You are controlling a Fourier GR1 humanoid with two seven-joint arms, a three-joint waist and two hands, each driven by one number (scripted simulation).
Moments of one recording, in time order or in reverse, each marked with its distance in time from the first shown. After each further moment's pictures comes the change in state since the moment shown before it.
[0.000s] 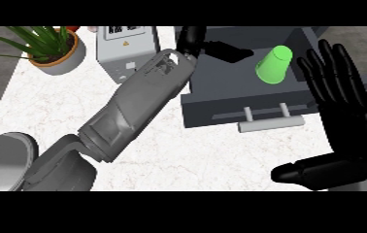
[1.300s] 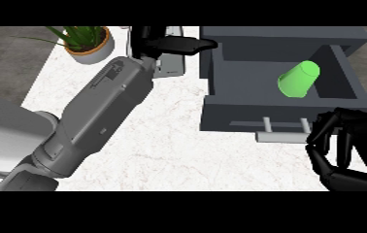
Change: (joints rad) left arm 0.286 0.179 0.164 -0.443 0.189 -0.072 -0.070; right arm 0.117 -0.167 -0.043 -0.085 -0.016 0.191 0.023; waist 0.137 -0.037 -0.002
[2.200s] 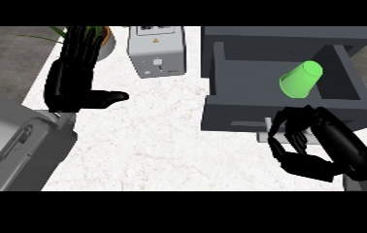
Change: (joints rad) left arm 0.581 0.301 0.092 -0.547 0.035 -0.111 0.061; right arm -0.026 -0.087 0.187 0.188 0.540 -0.008 -0.195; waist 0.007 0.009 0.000
